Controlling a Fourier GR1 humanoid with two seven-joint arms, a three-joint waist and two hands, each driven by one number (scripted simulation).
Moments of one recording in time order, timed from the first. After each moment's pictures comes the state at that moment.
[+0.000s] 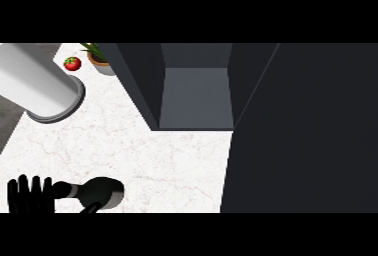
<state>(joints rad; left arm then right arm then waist) 0.49 0.01 -0.08 -1.85 0.46 0.46 -0.36 -0.07 -0.12 0.15 -2.49 -0.06 0.01 0.63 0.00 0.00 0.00</state>
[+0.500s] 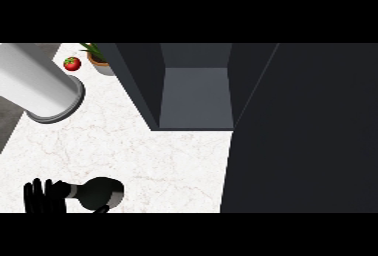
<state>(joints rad) 0.47 0.00 -0.08 -1.69 0.51 0.38 -0.48 -0.09 -0.12 0.13 -2.50 -0.06 0.01 0.65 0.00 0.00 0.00</state>
